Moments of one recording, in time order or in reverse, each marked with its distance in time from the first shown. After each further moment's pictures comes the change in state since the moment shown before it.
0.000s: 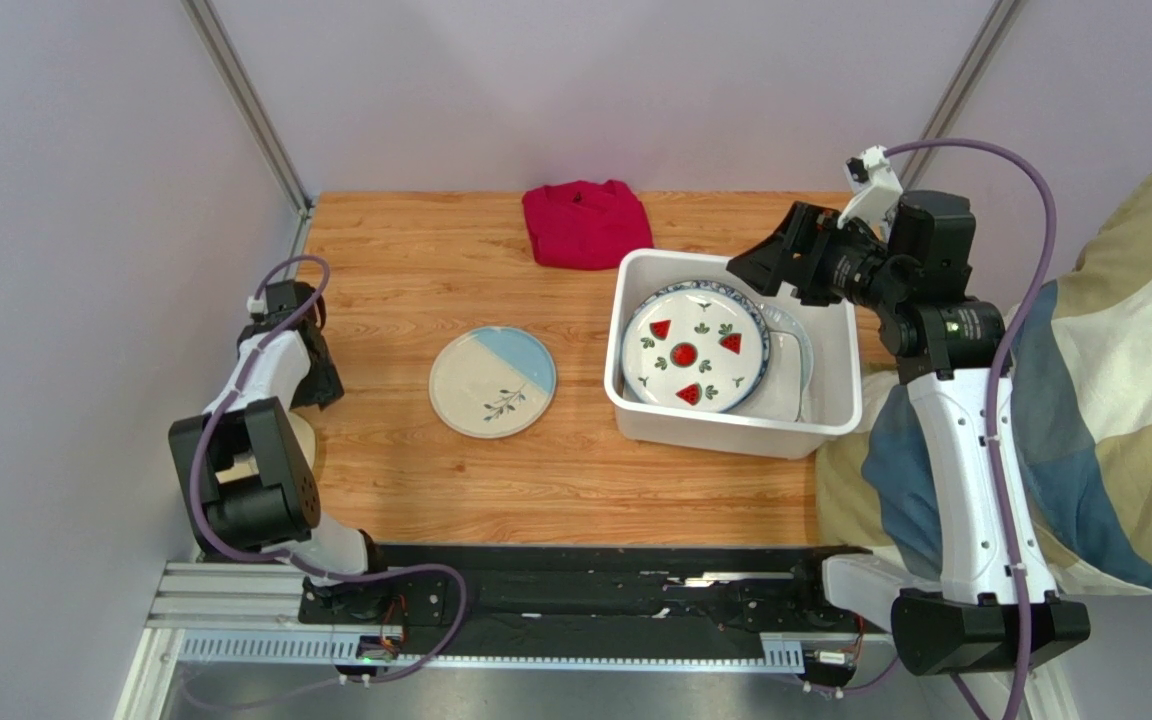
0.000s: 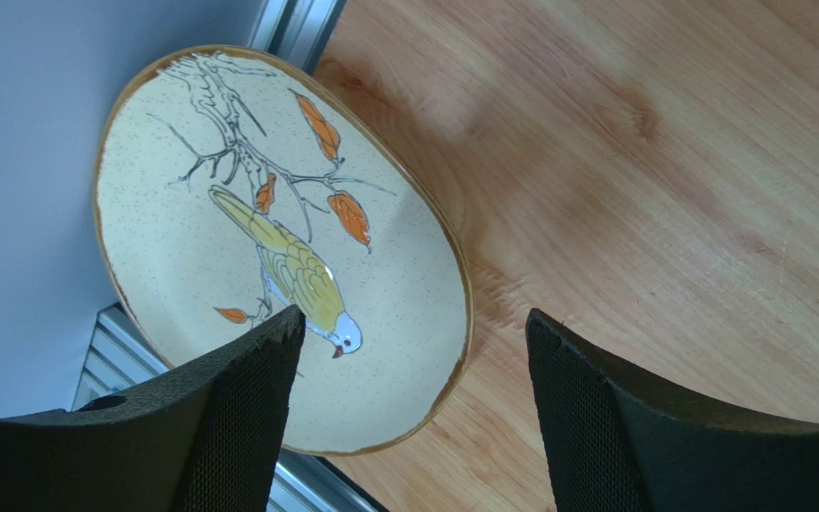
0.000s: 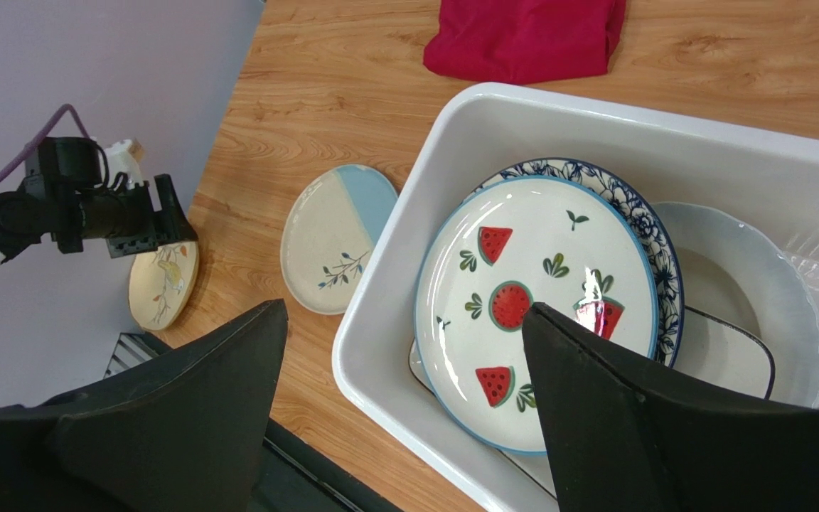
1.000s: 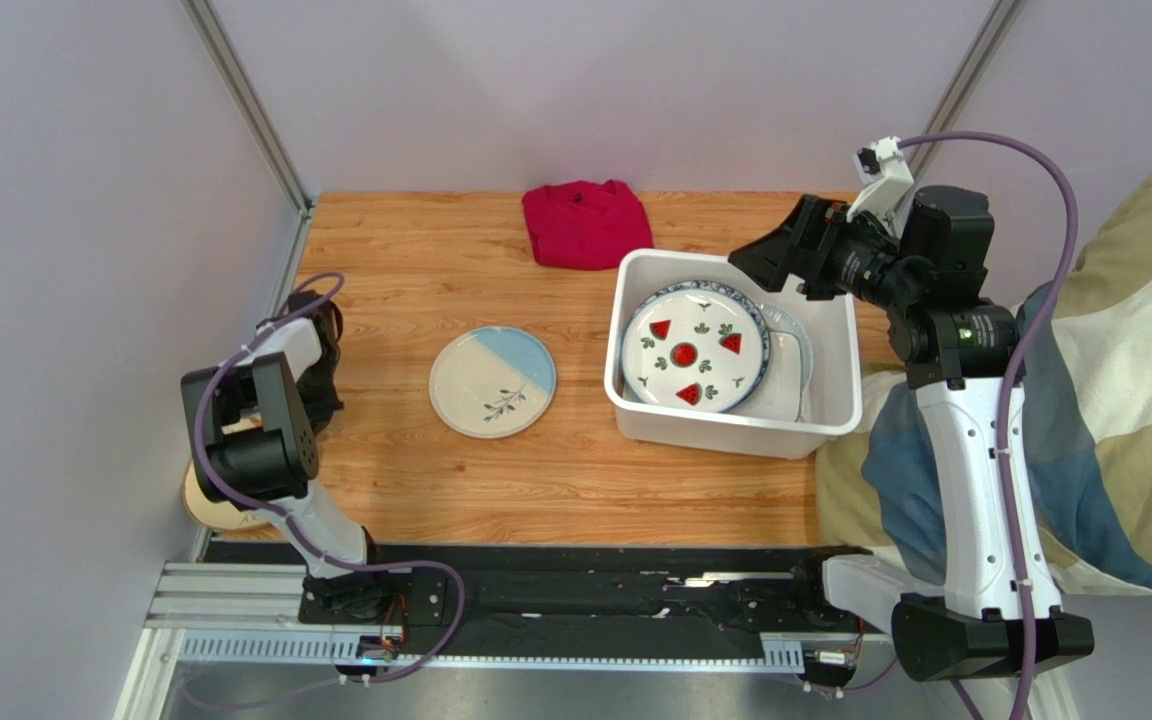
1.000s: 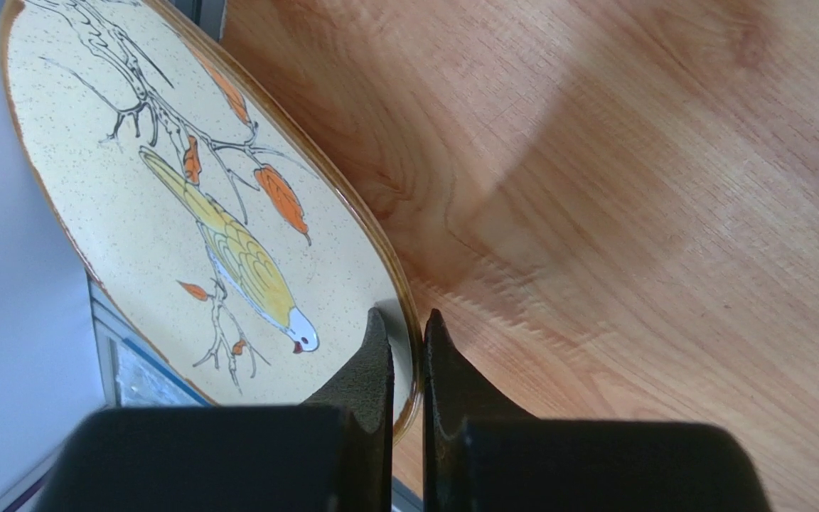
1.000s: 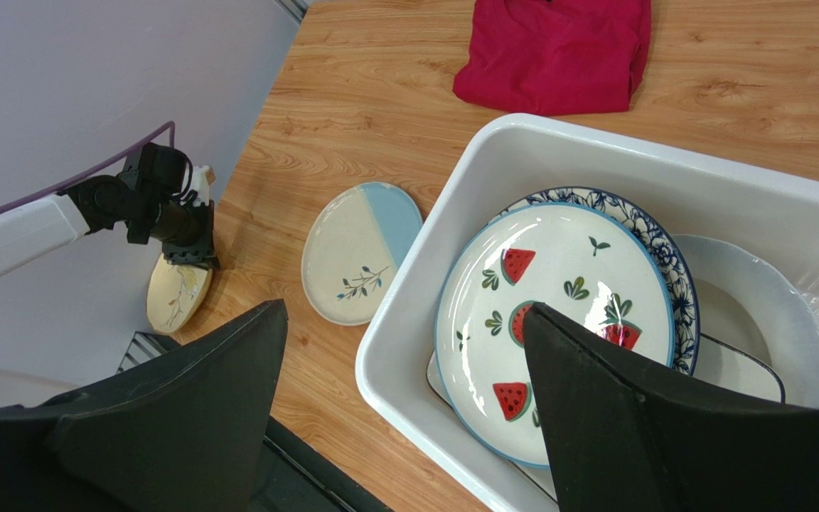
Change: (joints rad) left arm -0.009 0.204 0.033 -0.093 -0.035 -0.032; right arm 0.000 -0.022 0.049 0.010 -0.036 0.004
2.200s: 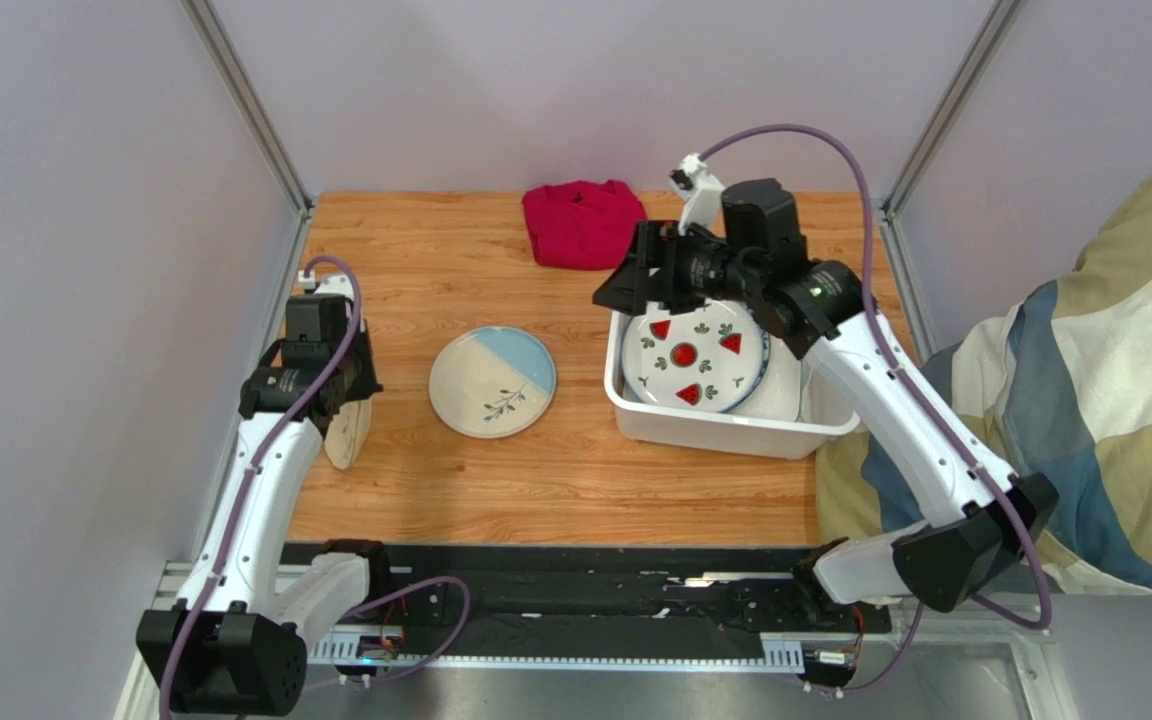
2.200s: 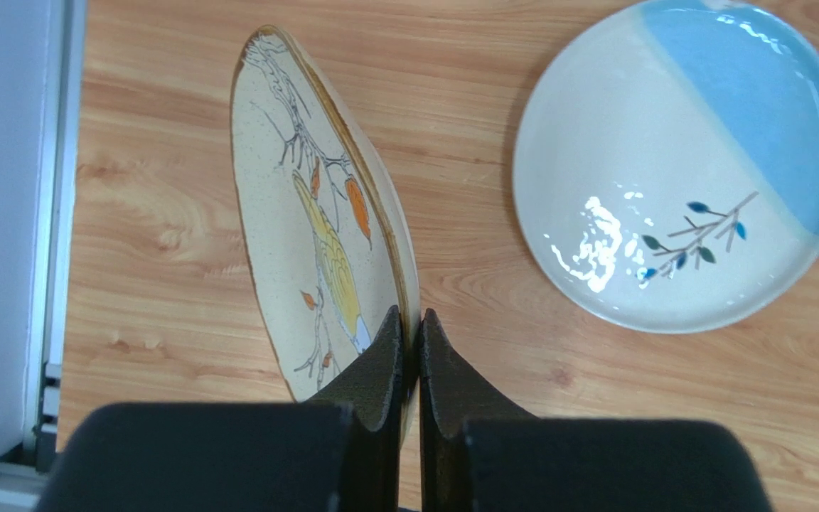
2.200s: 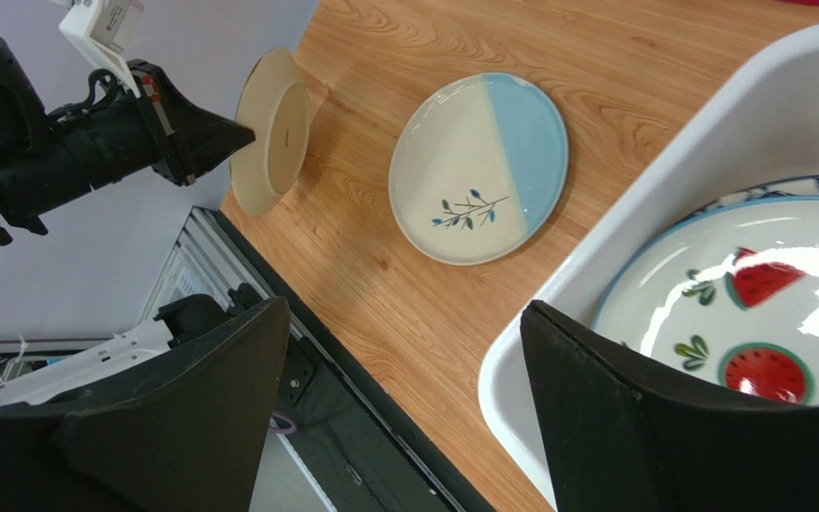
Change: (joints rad) left arm -0.301 -0.722 -0.070 -0.018 0.334 0.035; right arm 0.467 0.241 0.028 0.084 0.147 0.098
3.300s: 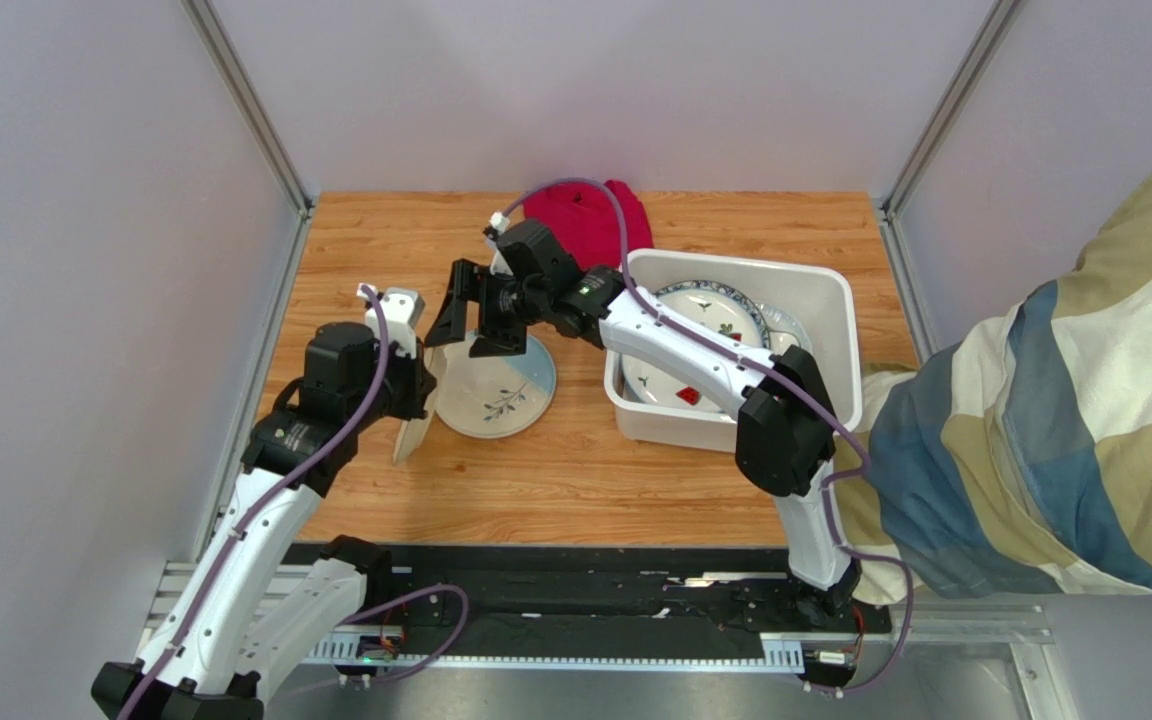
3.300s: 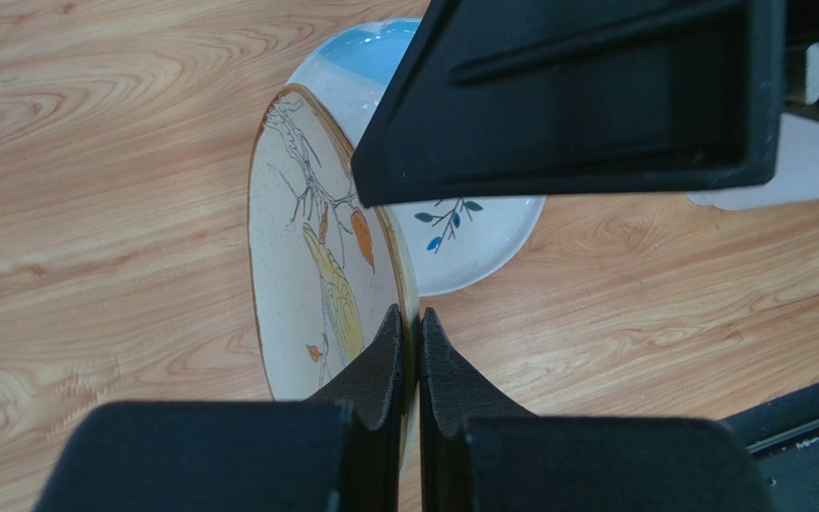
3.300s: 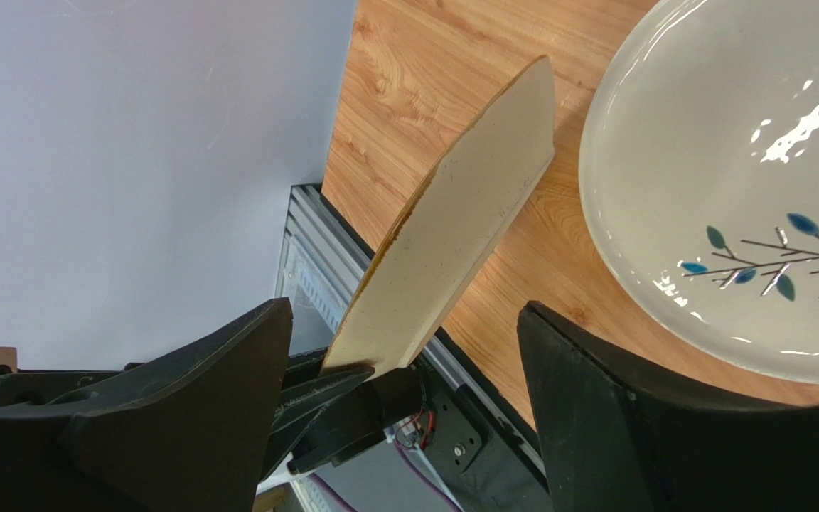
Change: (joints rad) left arm -0.278 -0.211 -0.086 0.113 0.217 0.044; right arm 0.342 0.680 0.380 0.188 0.052 0.440
